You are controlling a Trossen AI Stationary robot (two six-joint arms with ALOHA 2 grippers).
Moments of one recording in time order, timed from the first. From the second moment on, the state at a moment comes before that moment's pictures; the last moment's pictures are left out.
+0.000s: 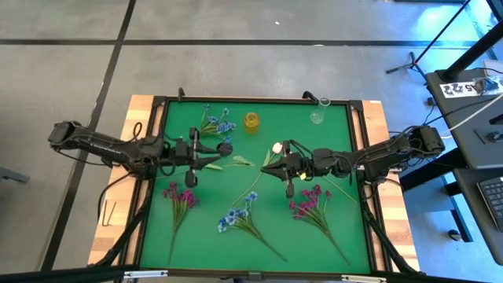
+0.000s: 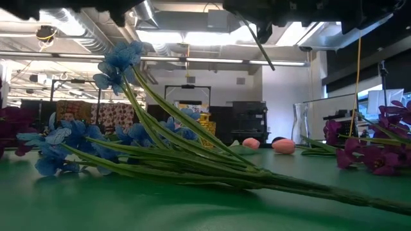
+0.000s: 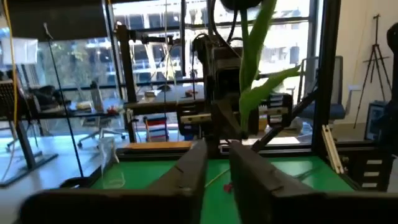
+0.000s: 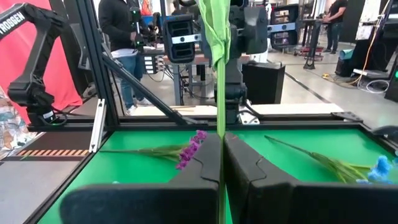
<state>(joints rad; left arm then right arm) -0.14 0.85 0.43 0.51 -0.22 0.08 0.16 1.39 0.67 0.71 0.09 0.04</state>
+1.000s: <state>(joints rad) -0.14 1.46 0.84 0.75 -0.16 -0.12 0.15 1.39 0.67 0.86 0.12 0.01</state>
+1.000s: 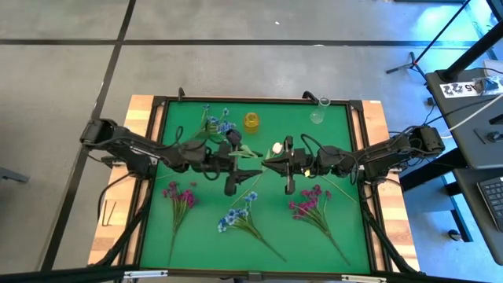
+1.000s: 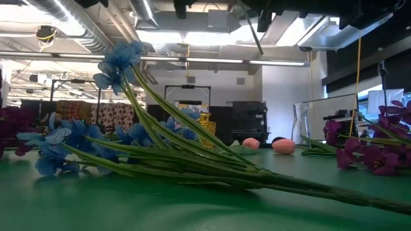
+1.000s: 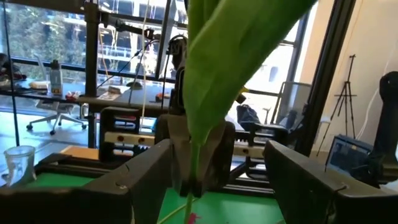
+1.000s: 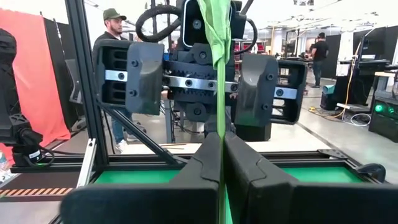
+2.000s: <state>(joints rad) -0.15 1.47 0.84 0.73 -0.27 -0.13 0.15 1.39 0.67 0.84 0.12 0.01</state>
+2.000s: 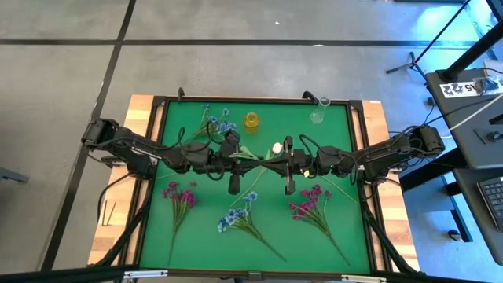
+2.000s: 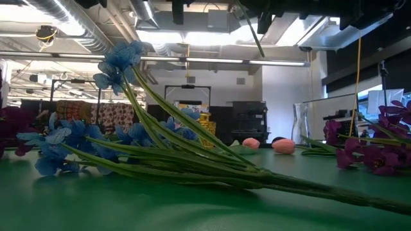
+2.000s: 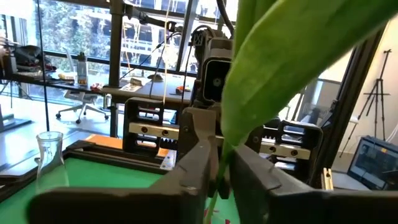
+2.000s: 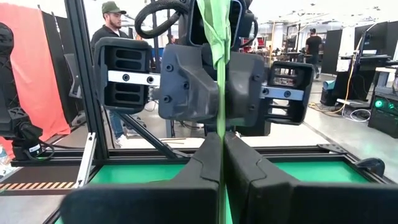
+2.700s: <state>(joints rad) -0.20 1.45 0.84 0.64 -0.41 -0.14 0.16 1.39 0.67 0.77 0.14 -0.01</state>
